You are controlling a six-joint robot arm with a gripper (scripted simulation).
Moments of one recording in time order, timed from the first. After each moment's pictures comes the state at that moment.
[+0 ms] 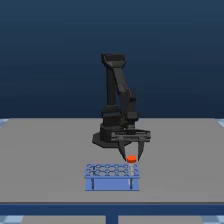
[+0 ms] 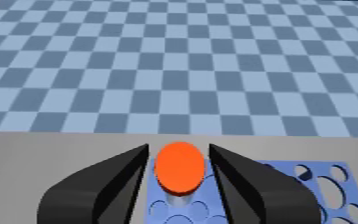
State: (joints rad) arm 0.28 -0.09 0.81 0.97 -0.29 -0.81
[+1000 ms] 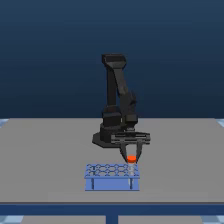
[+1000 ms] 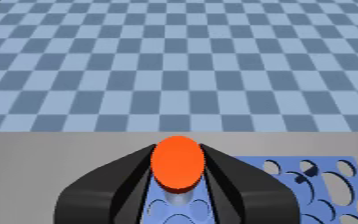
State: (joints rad) arm 0.28 -0.06 0.83 0.85 -0.33 -0.68
